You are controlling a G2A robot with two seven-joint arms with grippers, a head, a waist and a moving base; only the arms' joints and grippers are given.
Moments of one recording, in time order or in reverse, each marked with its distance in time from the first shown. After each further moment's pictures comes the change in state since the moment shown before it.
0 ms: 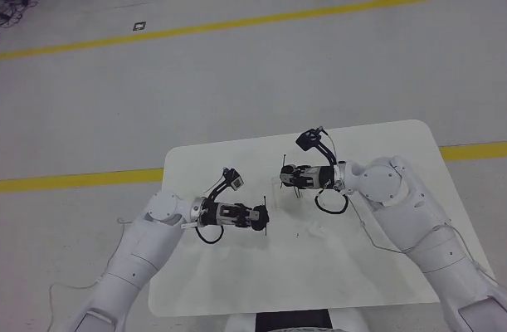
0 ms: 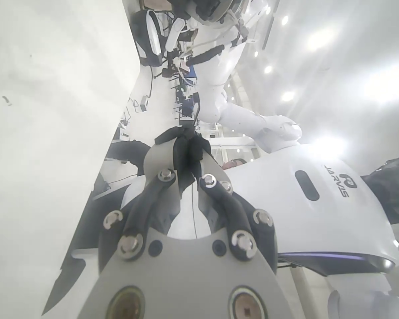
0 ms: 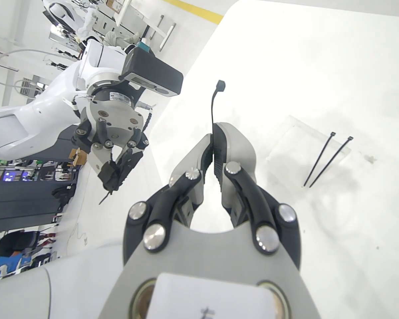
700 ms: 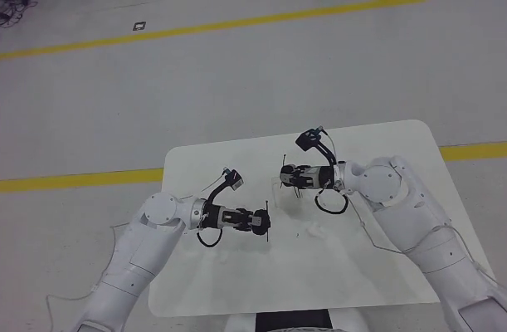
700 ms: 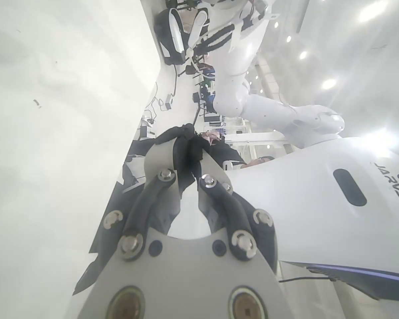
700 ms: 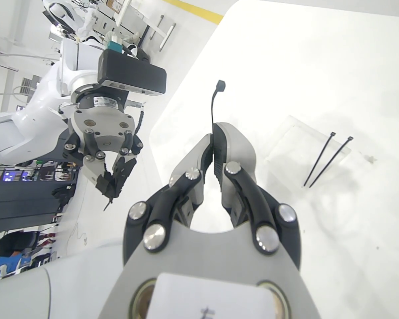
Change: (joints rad) left arm 0.073 0.005 -0.104 -0.130 0.192 0.000 0.022; right arm -0.003 0.003 -0.004 -0.029 -0.031 0.000 -0.020
